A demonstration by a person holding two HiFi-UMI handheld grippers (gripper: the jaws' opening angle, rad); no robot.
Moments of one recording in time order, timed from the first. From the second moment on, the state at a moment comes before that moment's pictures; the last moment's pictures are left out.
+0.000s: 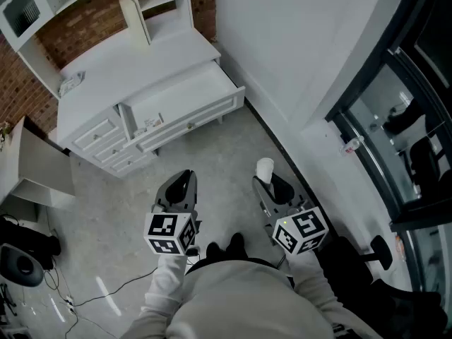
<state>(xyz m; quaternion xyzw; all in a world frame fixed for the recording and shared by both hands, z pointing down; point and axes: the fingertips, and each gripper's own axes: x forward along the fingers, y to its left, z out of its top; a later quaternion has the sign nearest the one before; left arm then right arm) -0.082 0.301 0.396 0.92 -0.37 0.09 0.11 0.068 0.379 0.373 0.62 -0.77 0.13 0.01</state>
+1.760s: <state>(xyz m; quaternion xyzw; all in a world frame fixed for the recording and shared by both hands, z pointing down) -0.055 0.114 0.401 0.92 -0.36 0.09 0.09 0.079 0.179 0.376 0.61 -0.78 0.15 0.00</state>
